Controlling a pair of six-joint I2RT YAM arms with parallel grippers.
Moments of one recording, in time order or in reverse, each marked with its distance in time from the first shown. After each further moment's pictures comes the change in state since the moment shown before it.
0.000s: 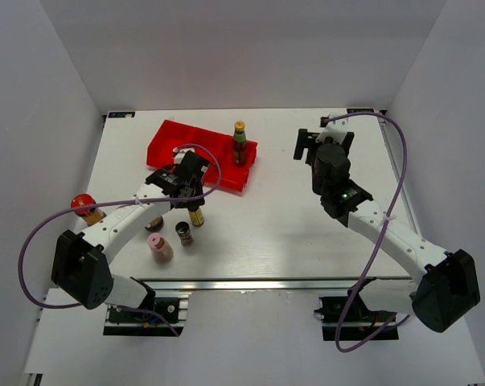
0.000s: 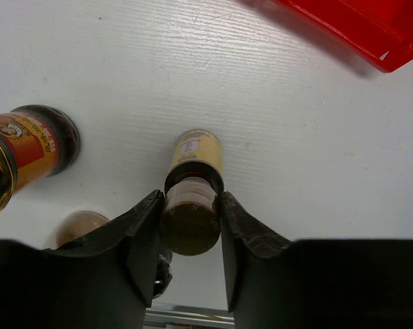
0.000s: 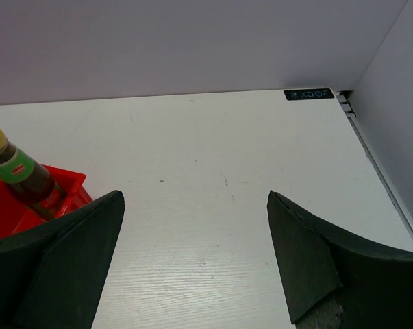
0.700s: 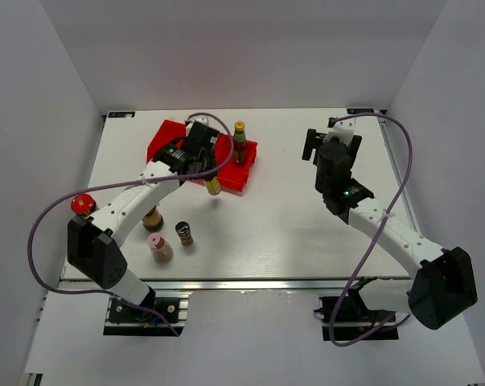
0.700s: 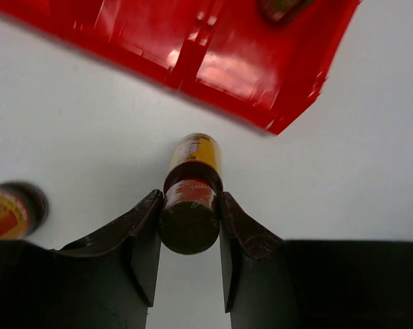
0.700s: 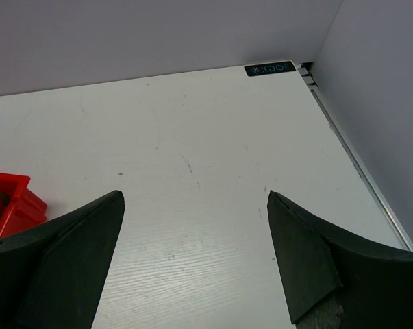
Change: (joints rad) left arm -0.012 0.129 0.271 0.011 0.026 0.055; right arm -0.054 0.021 -0.009 -0.039 0.066 0.027
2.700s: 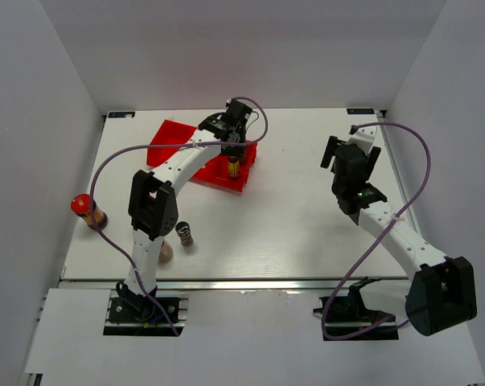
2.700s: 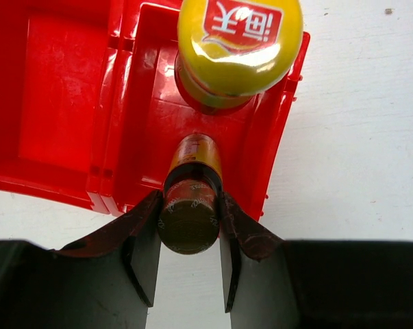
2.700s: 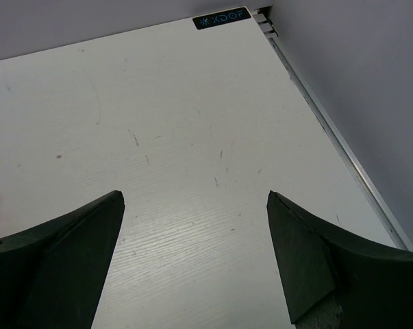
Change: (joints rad) left arm 0.000 0.608 0.622 -0.037 0.053 0.189; right arm -0.183 -0.044 -0.077 -0.117 -0.068 0.101
